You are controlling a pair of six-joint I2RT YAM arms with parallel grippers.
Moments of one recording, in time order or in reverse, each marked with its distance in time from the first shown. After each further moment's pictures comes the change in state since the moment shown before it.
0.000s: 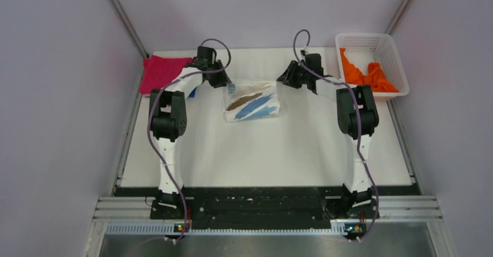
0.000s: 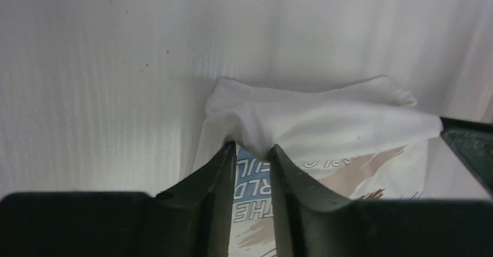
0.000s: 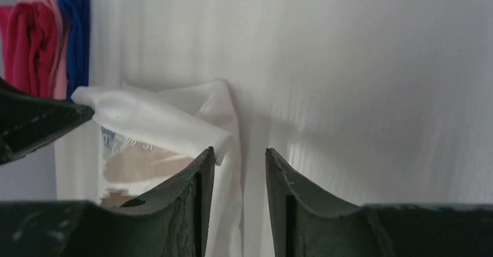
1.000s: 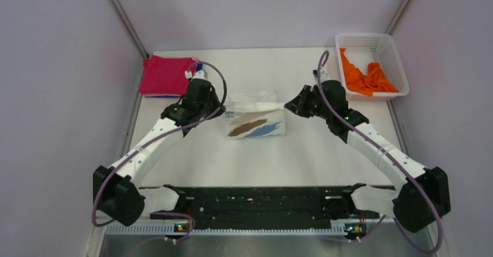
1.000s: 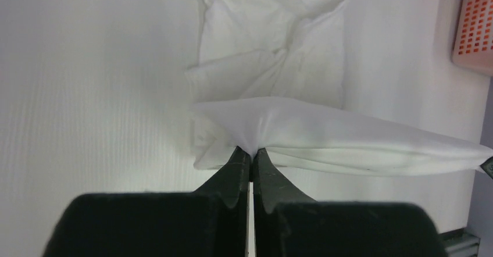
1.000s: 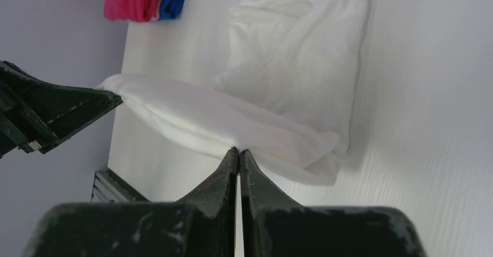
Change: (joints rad) left arm -0.293 -0.996 -0.729 -0.099 -0.335 -0.135; right arm 0.242 -1.040 -0.634 -0.275 0.196 0.050
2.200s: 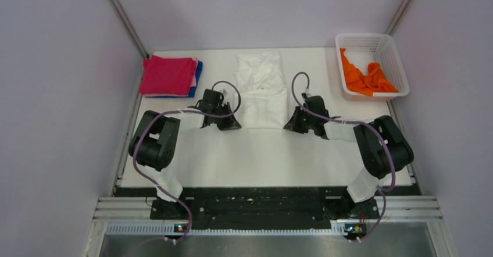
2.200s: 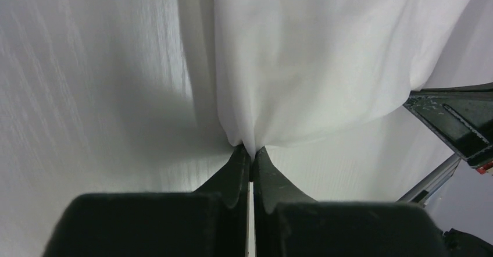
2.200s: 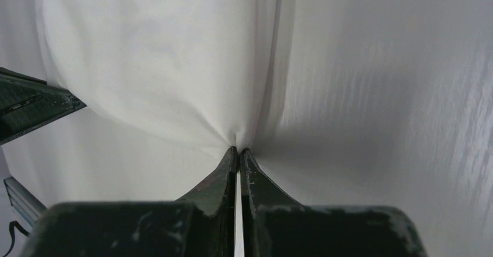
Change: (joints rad) left arm 0.134 0.612 -0.064 0.428 0.505 0.063; right arm -0.089 0.551 -0.117 0.332 -0.048 -0.052
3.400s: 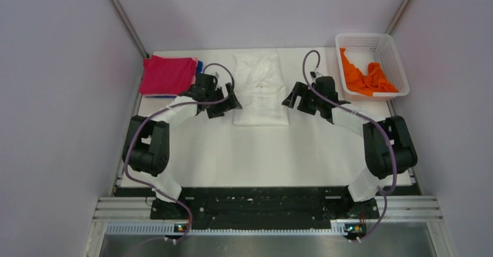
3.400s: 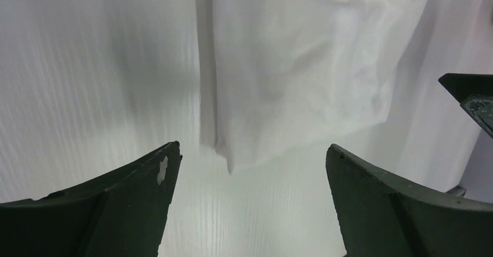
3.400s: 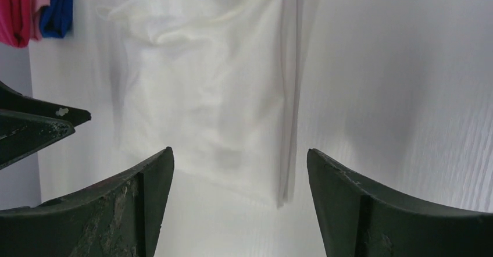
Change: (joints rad) left arm 0.067 -0.040 0.233 -0.220 -0.110 0.069; right arm -0.116 0.014 0.236 -0.079 -0.056 -0.064
